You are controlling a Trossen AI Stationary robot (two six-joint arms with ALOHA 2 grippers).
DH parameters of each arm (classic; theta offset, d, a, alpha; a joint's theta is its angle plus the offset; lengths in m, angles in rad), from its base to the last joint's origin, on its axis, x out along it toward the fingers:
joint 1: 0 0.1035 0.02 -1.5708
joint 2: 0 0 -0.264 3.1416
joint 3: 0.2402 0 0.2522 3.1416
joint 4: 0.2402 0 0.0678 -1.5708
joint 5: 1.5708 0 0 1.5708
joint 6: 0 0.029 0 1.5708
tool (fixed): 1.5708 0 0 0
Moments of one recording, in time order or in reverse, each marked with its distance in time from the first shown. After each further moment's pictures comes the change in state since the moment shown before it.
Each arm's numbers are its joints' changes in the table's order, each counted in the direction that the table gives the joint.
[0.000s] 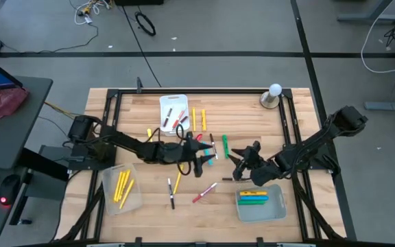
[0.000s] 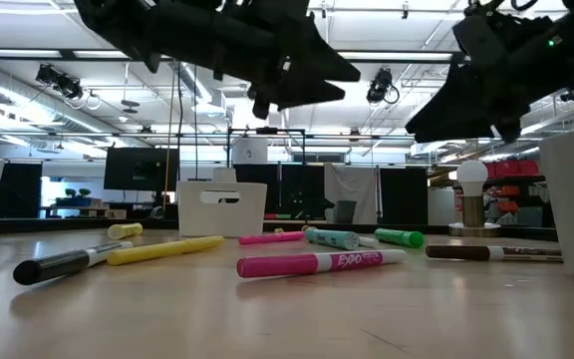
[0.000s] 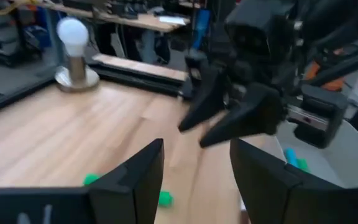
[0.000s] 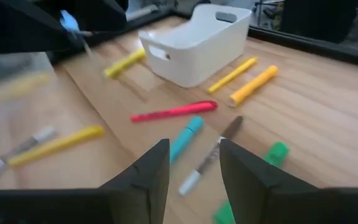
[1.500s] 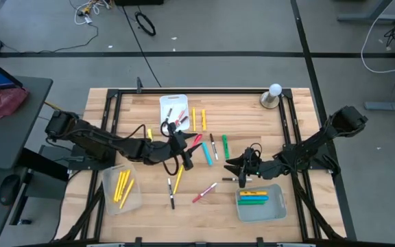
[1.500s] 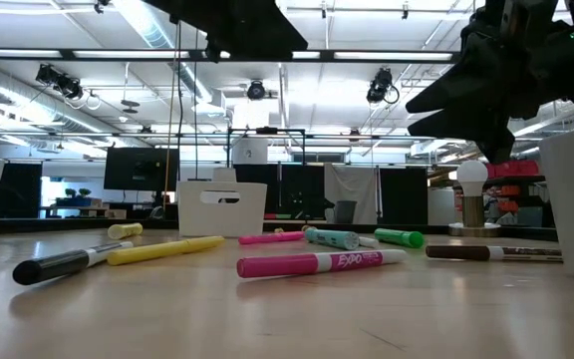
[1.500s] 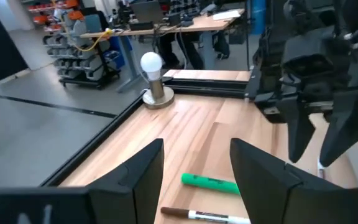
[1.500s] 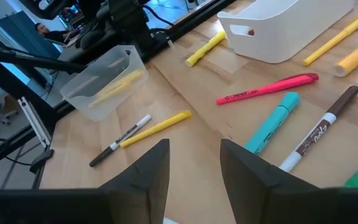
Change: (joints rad) left arm -0.064 -0.265 0.000 0.345 -0.319 0.196; right arm -0.007 0.001 -0.153 -0.481 -0.300 -0.034
